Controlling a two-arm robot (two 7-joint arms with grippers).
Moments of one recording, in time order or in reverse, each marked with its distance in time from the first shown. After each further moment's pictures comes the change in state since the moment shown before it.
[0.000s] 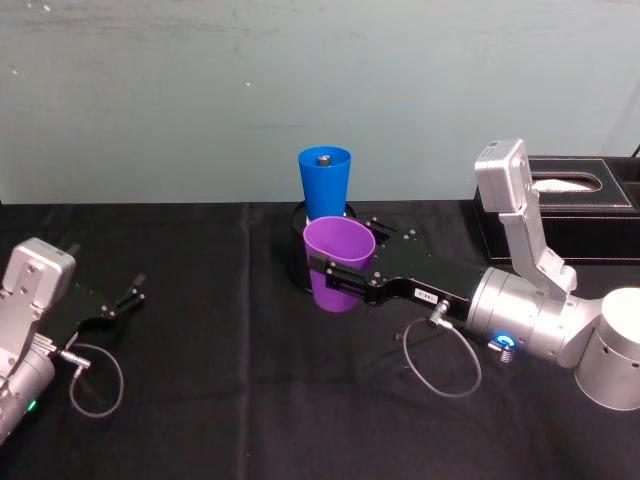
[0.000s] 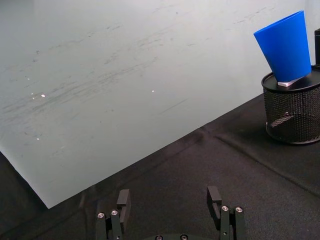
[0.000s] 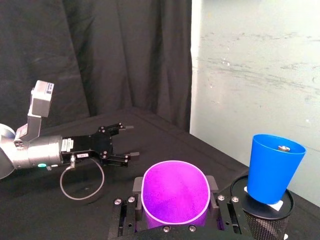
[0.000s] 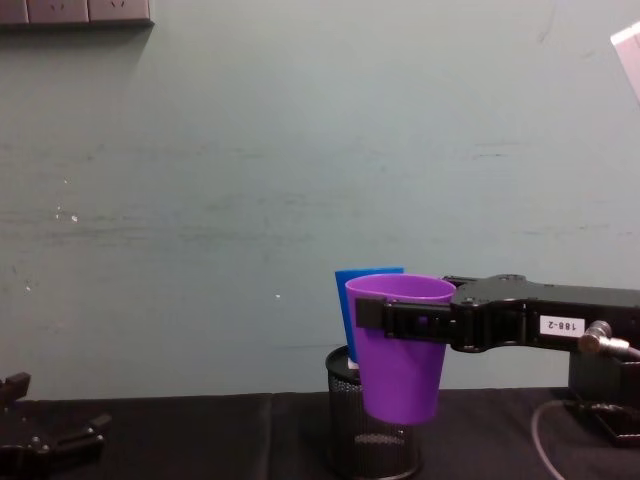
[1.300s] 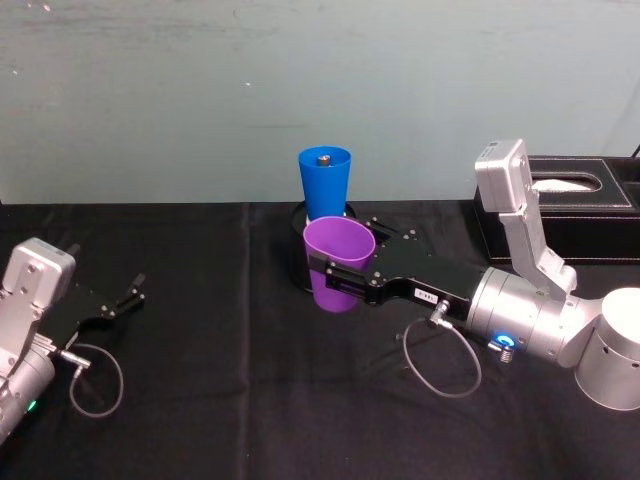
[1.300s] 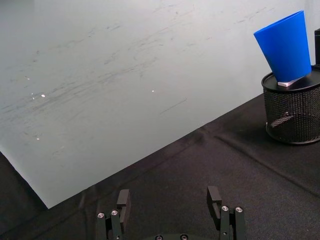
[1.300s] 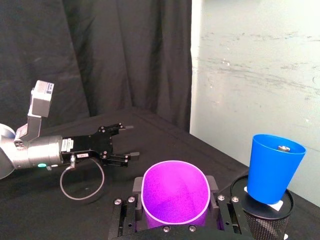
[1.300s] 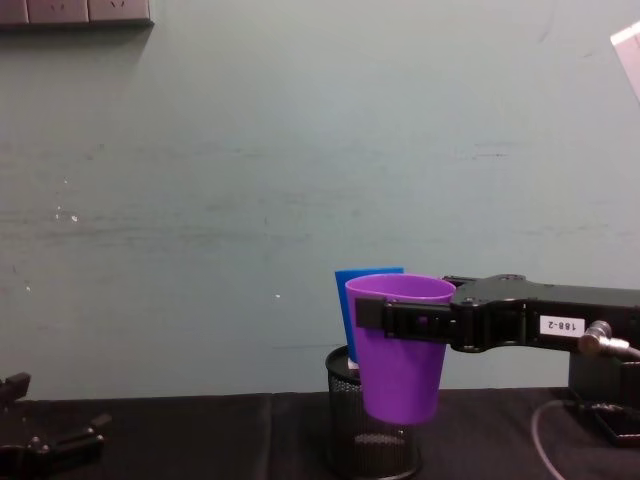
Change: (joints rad) left arm 0.000 0.000 0.000 0.000 0.000 0.000 0.000; right arm 0.000 0.000 0.000 0.000 0.000 0.000 0.000
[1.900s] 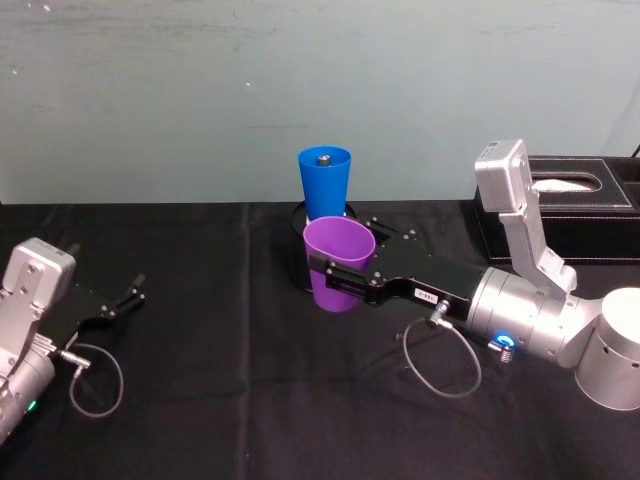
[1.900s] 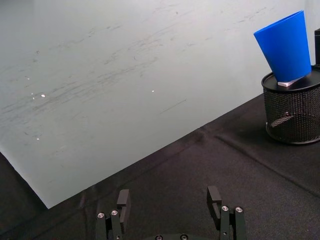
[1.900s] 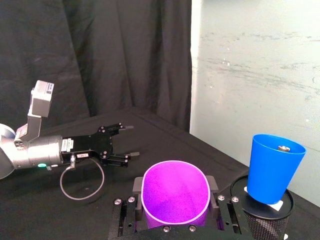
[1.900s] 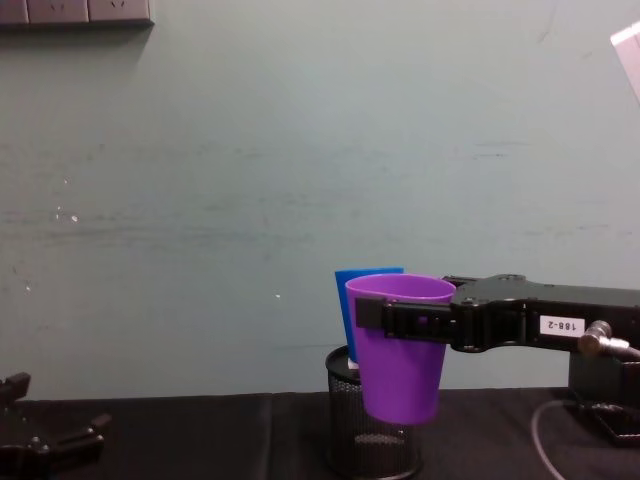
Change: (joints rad) left arm 0.000 0.000 0.000 0.000 0.000 0.000 0.000; right arm 0.000 0.000 0.000 0.000 0.000 0.000 0.000
